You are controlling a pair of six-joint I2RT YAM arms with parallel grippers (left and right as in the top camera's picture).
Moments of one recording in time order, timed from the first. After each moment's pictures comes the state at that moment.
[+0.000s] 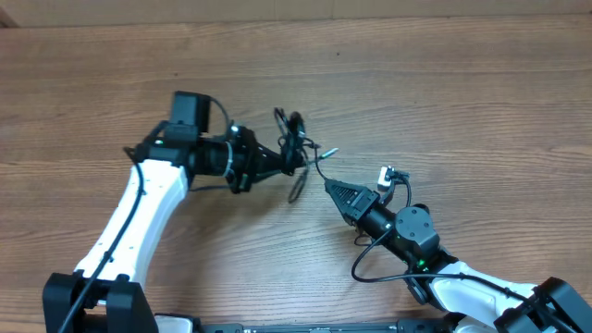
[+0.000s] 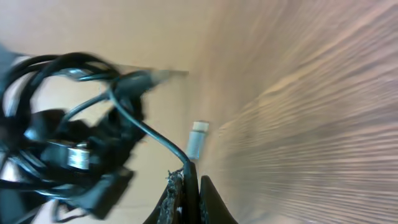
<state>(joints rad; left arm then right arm) -0.14 1.52 1.09 -0.68 1.00 -1.09 0.59 1.36 0.18 0.99 -0.21 1.40</state>
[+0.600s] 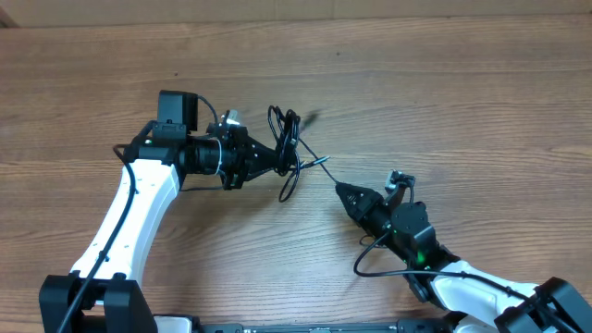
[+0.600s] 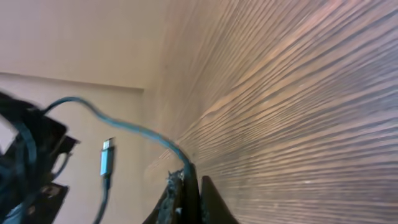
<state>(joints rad) -0.09 1.52 1.09 -0.69 1.09 -0.83 0.56 1.36 0.18 0.83 -0.12 1.30</state>
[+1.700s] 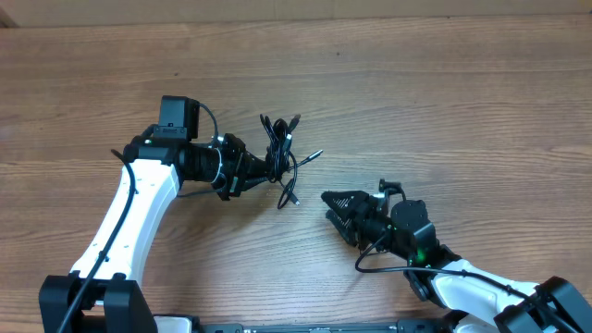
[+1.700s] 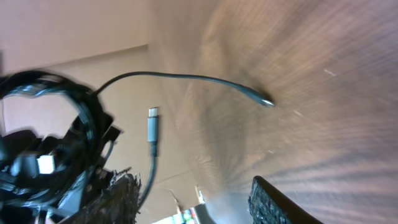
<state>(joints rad) -0.09 1.52 1.09 -0.82 0.91 -1.10 0.54 1.36 0.18 0.79 -0.41 1.60</state>
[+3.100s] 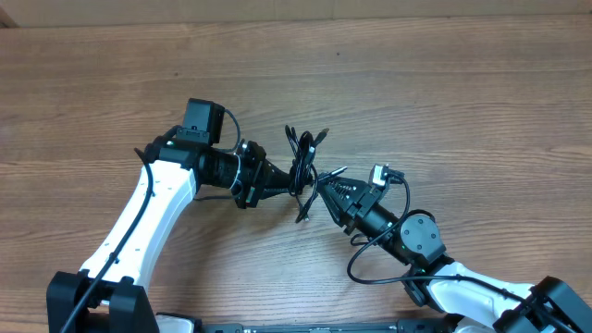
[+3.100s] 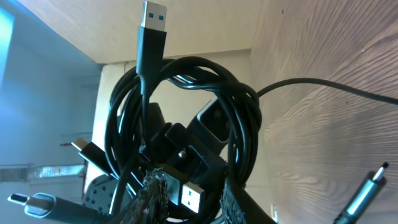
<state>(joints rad) -0.20 1.52 1.09 -0.84 1.01 -1.12 0.64 1.36 0.18 1.22 -0.23 1.73</state>
